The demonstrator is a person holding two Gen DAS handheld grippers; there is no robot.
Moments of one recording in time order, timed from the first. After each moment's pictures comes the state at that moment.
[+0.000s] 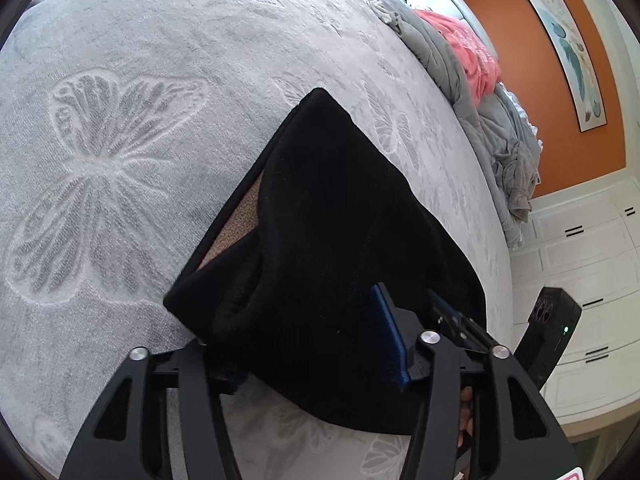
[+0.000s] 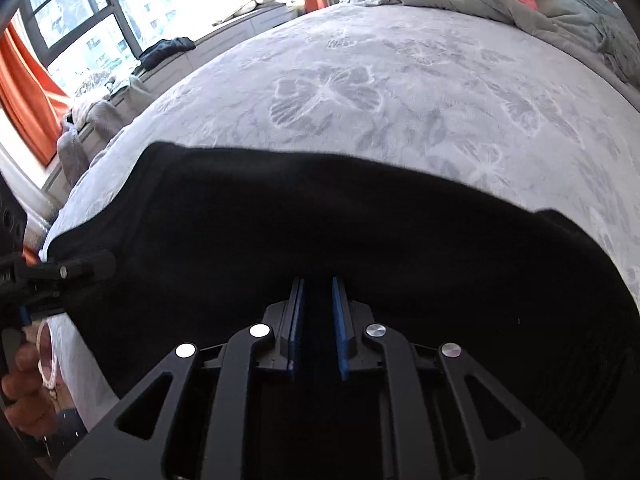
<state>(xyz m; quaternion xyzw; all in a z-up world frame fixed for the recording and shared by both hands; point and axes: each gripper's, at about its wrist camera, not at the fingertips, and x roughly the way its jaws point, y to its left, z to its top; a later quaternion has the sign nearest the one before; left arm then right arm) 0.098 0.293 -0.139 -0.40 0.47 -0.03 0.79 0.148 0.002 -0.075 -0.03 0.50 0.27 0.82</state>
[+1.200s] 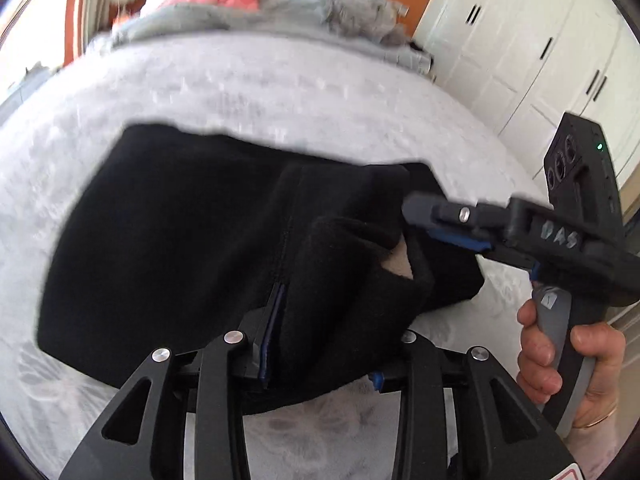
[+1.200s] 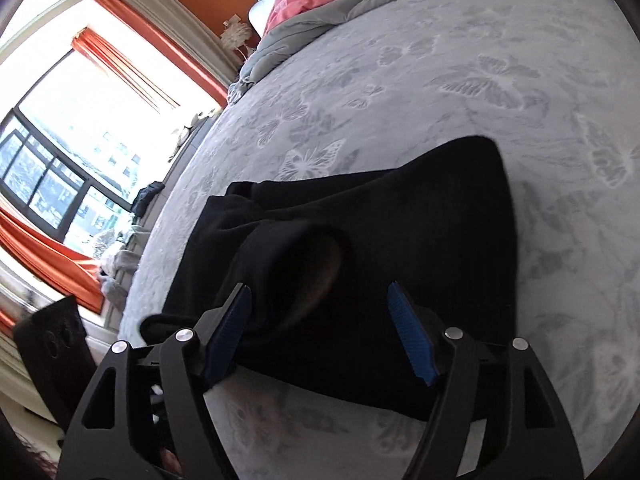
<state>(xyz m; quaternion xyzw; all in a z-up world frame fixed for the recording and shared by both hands) 0.037 -0.150 -0.086 -0.06 0.47 -0.22 0.85 0.042 -0.364 -0.059 0.27 0.47 0.21 0.81</state>
